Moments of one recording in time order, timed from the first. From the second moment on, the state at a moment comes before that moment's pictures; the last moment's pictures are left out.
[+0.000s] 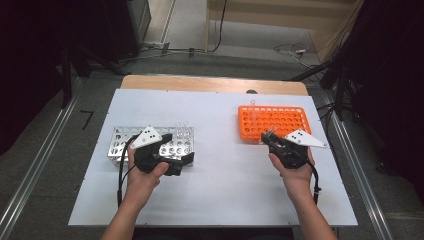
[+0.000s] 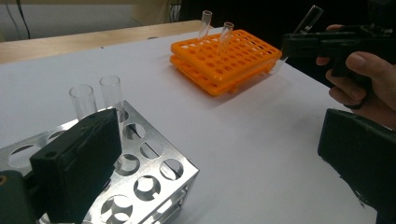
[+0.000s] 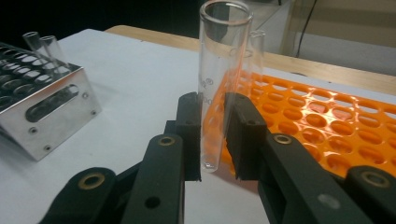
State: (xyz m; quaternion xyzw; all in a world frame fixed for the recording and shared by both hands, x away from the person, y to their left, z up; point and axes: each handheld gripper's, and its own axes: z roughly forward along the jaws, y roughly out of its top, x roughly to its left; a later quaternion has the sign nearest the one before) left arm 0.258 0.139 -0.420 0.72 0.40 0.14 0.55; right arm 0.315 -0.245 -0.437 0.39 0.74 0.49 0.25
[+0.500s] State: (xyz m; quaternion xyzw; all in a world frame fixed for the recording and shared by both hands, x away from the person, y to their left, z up) left arm 0.254 0.124 -0.418 0.73 0.38 0.14 0.55; right arm 0.292 -0.215 -0.436 0.34 0.76 0.50 0.22
